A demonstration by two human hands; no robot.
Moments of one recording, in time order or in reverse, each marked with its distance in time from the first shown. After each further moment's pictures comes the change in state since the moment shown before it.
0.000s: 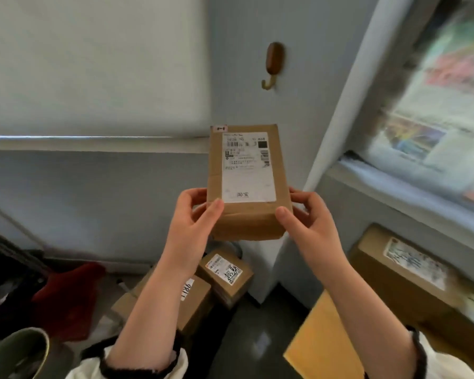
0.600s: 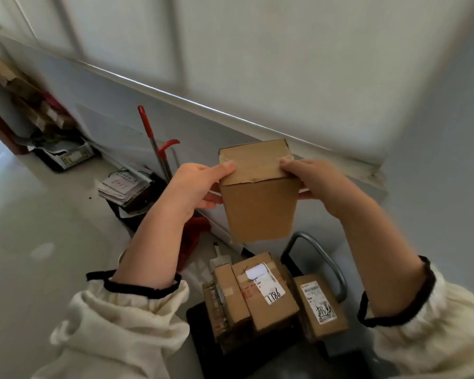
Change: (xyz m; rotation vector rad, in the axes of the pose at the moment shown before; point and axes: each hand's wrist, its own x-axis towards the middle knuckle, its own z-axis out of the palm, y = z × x) left_hand 0.002 0.041 -0.228 0.195 0.574 -0.311; right_hand 0.105 -0.079 0.244 -0.334 -0.788 0.066
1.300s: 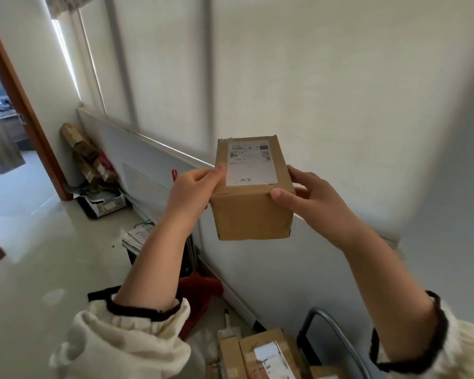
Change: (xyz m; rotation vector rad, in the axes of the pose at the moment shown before) left_hand -0.011 0.069 -0.032 -0.015 0.324 0.321; right_hand -0.006 -0.063 -0.024 0.061 -0.123 -0.658
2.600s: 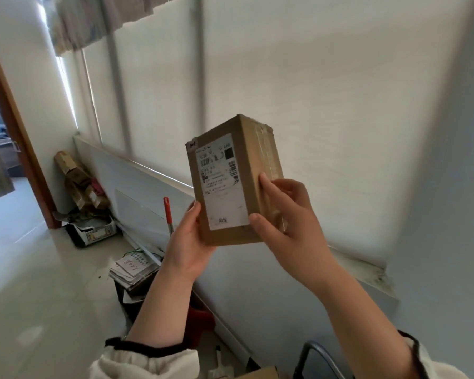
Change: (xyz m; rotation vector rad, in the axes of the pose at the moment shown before) left_hand -0.001 -0.023 0.027 -1.009 -0.319 0.002; right_hand -0.014 -0.029 0.016 -0.328 0.276 -0.239
